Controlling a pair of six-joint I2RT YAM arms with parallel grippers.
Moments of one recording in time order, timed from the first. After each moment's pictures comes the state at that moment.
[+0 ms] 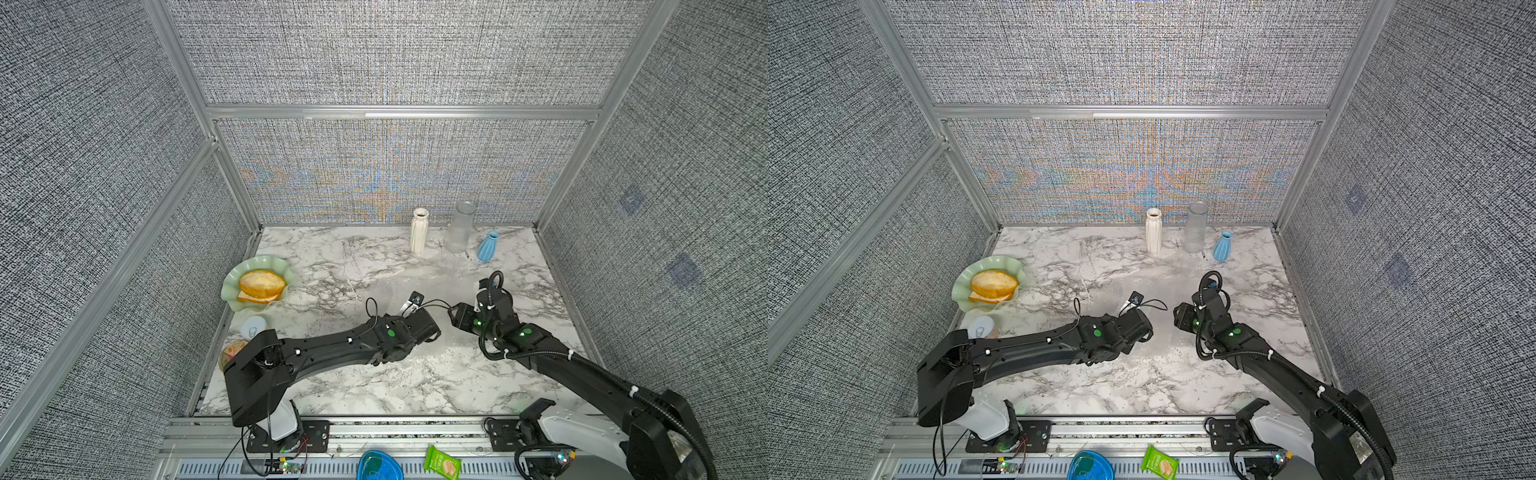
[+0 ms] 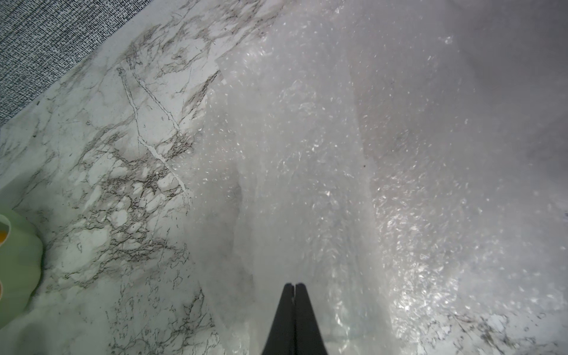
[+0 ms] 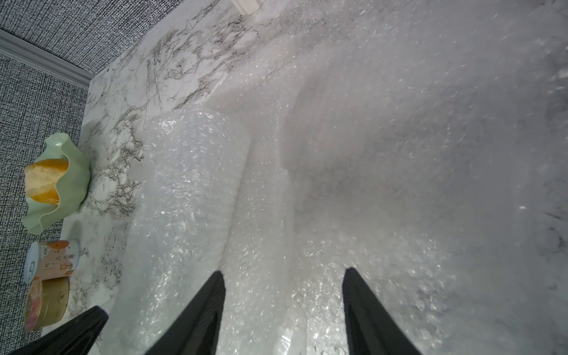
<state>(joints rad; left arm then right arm) -1.14 1.58 1.09 -0.60 -0.55 -0.44 0.53 1.10 0.62 -0.23 0.04 0.75</state>
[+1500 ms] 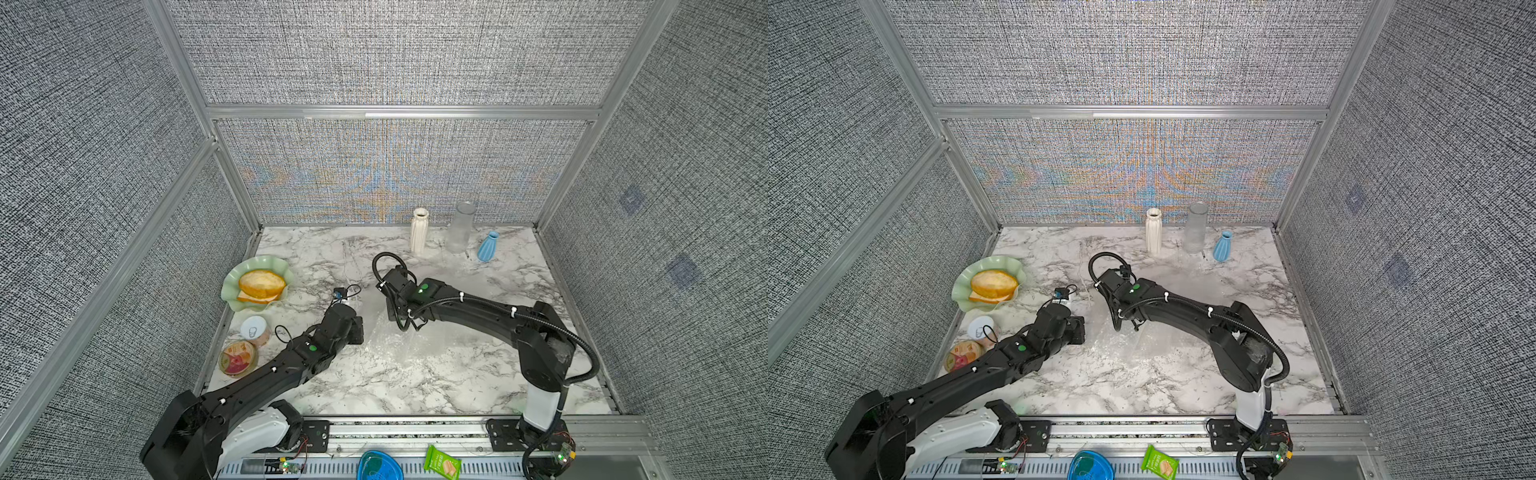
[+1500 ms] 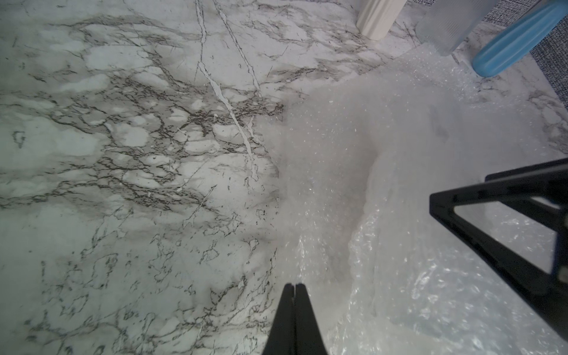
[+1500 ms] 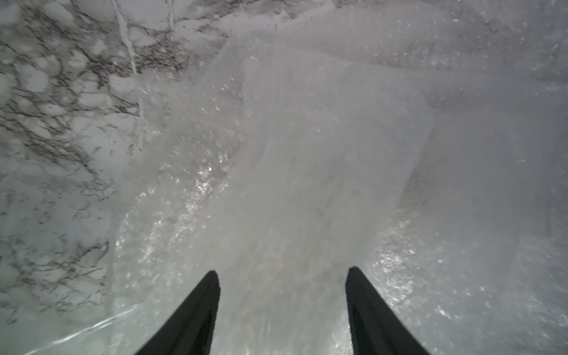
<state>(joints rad) -0.70 1.07 0.50 -0.15 -0.21 -0.54 0.92 1.88 1.47 -0.77 0.37 0.68</state>
